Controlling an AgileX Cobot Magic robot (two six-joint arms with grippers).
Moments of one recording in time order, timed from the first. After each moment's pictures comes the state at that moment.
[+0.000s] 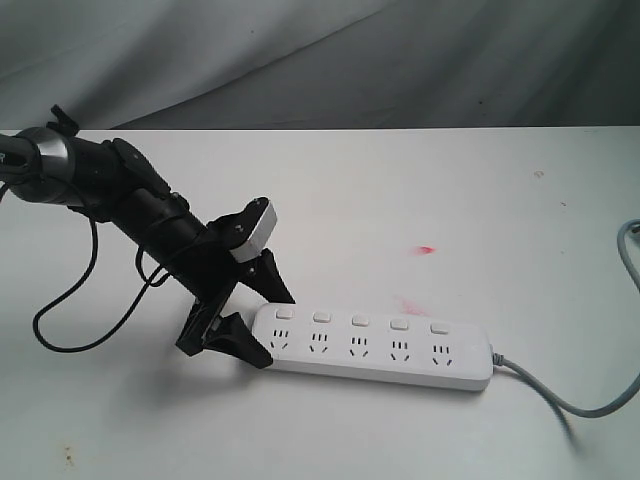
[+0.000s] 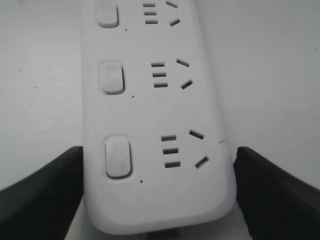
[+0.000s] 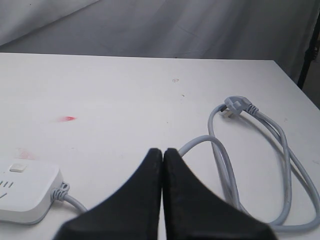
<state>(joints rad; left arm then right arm) -0.16 2.22 -1.34 -0.90 1.10 2.05 -0.03 0.01 0.00 -0.01 0.35 -0.02</state>
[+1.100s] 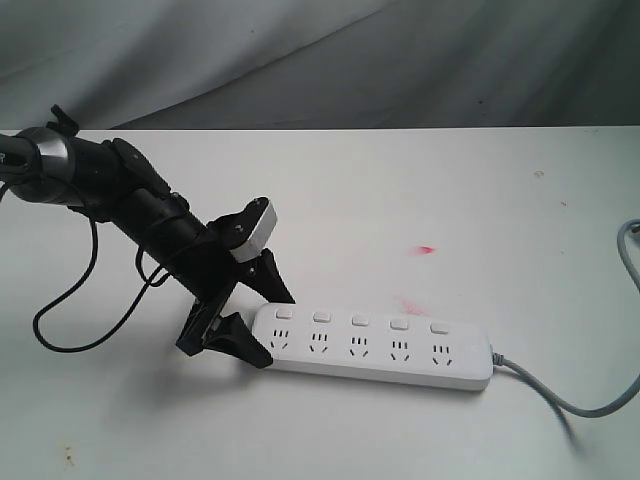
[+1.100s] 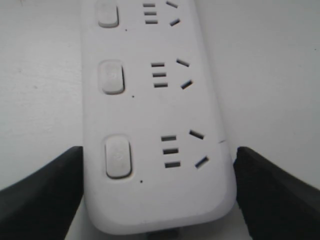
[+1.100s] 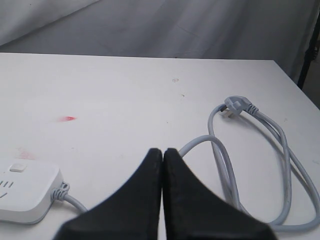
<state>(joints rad) -0.16 2.22 -1.34 -0.90 1.10 2.05 -0.03 0.01 0.00 -0.01 0.35 -0.02</state>
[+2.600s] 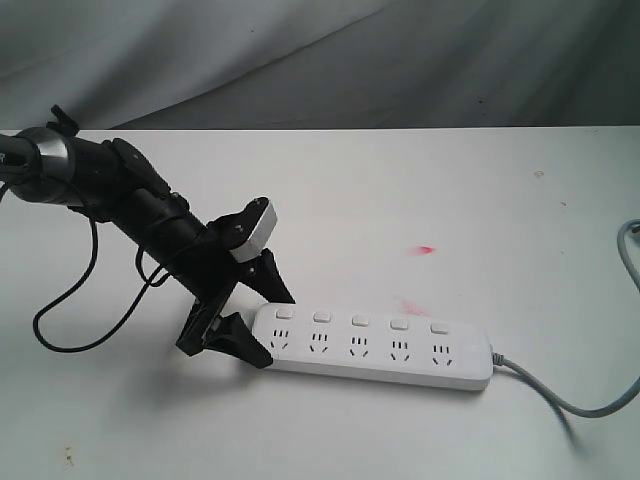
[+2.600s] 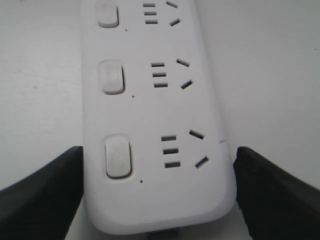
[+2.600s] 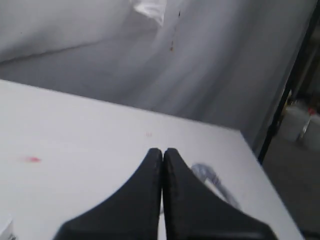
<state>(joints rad) -0.16 2.22 -1.34 -0.90 1.10 2.05 -0.03 0.01 0.00 -0.22 0.15 -0.02</state>
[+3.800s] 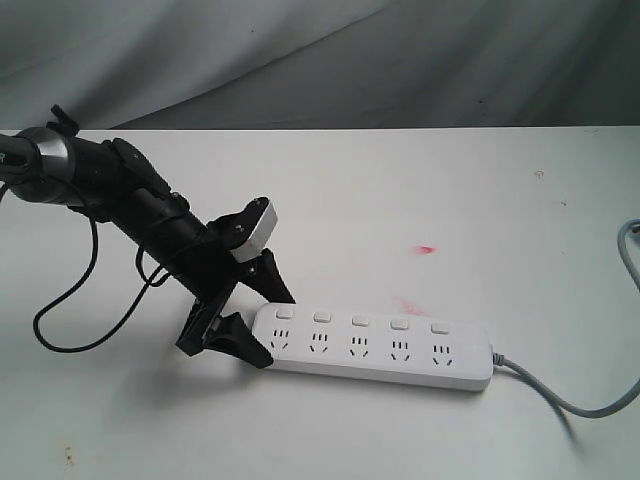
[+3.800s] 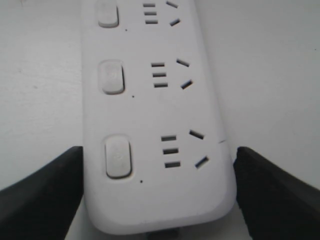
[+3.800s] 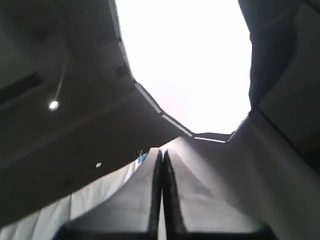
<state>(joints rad) -0.16 2.22 -1.34 -0.90 1.10 2.05 -0.03 0.00 -0.09 0.30 -0.76 0.22</state>
